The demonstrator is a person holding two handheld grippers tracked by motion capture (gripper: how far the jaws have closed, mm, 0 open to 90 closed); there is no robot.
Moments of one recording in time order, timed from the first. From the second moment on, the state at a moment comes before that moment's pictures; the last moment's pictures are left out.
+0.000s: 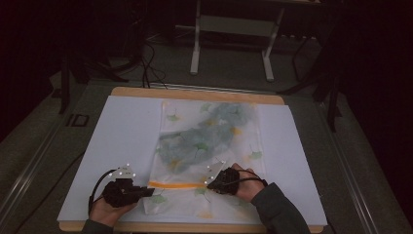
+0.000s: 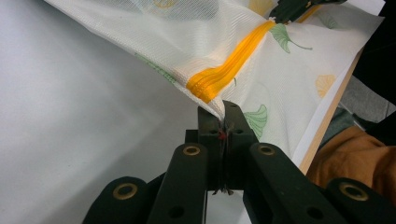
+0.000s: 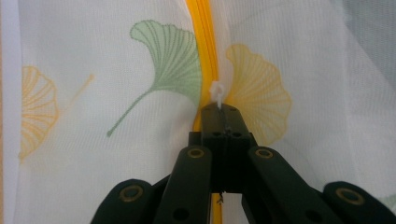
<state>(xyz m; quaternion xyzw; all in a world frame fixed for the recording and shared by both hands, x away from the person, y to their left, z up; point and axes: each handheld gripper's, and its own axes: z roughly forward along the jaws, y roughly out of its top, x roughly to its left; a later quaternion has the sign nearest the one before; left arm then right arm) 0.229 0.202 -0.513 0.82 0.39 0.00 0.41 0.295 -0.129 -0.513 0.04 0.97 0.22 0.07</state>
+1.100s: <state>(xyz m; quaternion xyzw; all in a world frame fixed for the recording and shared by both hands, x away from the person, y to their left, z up) 0.229 0.203 -0.513 0.82 0.39 -0.01 0.41 0.297 -0.178 -0.513 0.07 0.97 0.22 0.07</state>
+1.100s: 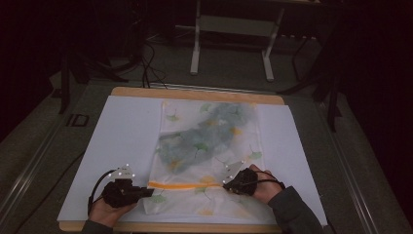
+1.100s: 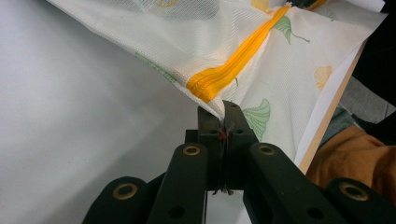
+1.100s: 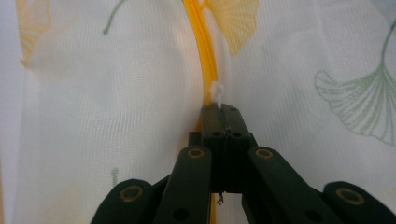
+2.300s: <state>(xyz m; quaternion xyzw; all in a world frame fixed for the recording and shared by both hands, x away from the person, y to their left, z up) 0.229 0.206 -0.514 0.82 0.39 -0.01 0.41 0.287 -0.236 -0.509 0.10 0.97 0.19 0.09</state>
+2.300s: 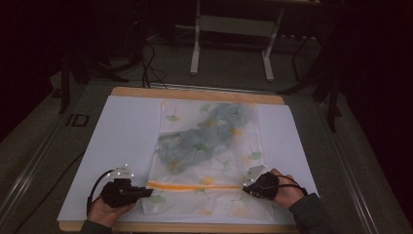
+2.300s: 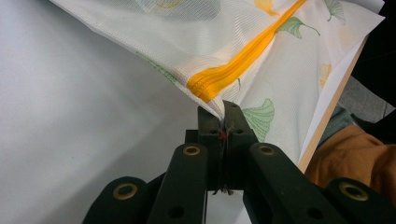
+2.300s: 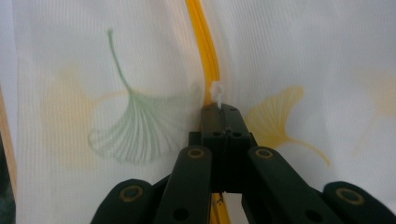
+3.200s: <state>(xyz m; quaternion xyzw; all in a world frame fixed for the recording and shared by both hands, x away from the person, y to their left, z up) 0.229 0.209 -0.517 0.82 0.40 -0.02 0.41 0.283 -0.291 -0.496 0.14 0.97 0.16 0.11</state>
